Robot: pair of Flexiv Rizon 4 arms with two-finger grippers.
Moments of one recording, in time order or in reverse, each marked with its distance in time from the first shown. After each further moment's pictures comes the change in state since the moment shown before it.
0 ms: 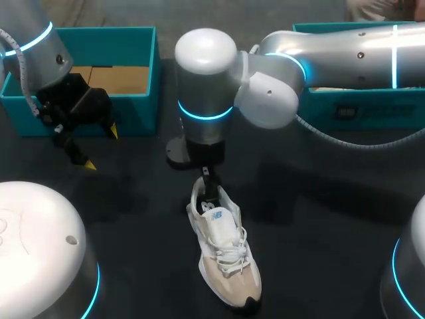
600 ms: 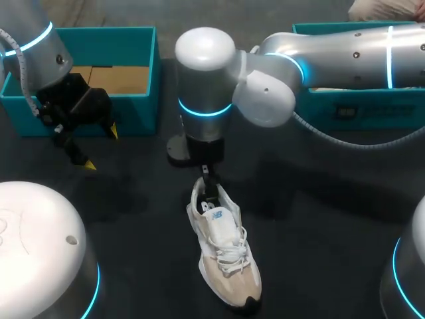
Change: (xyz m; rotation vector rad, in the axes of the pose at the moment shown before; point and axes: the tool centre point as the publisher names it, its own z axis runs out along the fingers) left arm 0.000 0.000 0.000 0.000 0.000 0.000; right arm -0.006 -0.002 0.010 0.000 0.032 0.029
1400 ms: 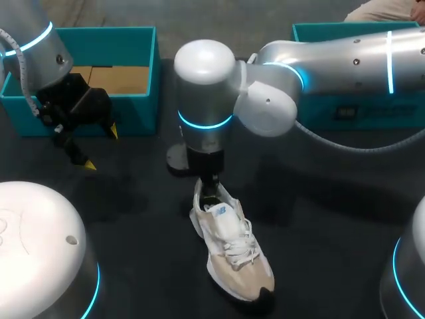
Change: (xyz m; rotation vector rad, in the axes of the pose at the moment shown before) left arm 0.000 0.000 0.000 0.000 0.000 0.000; right arm 0.021 0.003 0.004 0.009 -0.016 0.057
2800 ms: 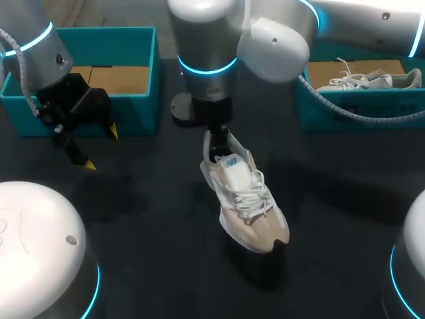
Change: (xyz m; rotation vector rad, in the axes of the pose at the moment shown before) left arm 0.000 0.000 0.000 0.000 0.000 -0.001; right arm -0.058 -0.033 -0.106 0.084 -0.113 0.005
